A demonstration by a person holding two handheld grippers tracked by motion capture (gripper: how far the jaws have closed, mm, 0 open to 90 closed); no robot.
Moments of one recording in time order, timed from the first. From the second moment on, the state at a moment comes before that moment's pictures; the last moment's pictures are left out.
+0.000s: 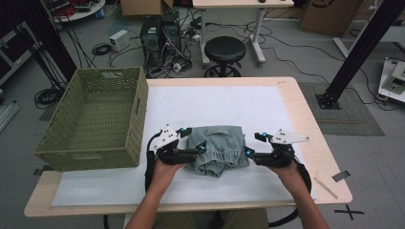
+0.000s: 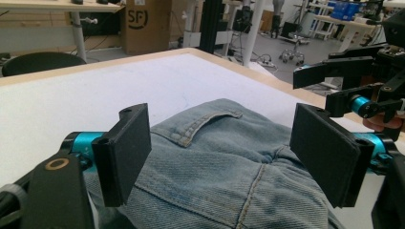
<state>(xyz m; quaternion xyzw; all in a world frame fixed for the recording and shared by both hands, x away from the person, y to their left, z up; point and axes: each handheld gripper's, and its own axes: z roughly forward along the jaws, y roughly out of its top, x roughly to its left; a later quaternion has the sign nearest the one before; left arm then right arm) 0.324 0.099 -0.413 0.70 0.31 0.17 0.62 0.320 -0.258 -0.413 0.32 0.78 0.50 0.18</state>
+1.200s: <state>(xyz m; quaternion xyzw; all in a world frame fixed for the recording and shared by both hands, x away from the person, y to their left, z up) 0.323 0.100 -0.401 0.71 0.32 0.18 0.60 0.301 -0.303 -0.417 0.35 0.76 0.50 0.22</state>
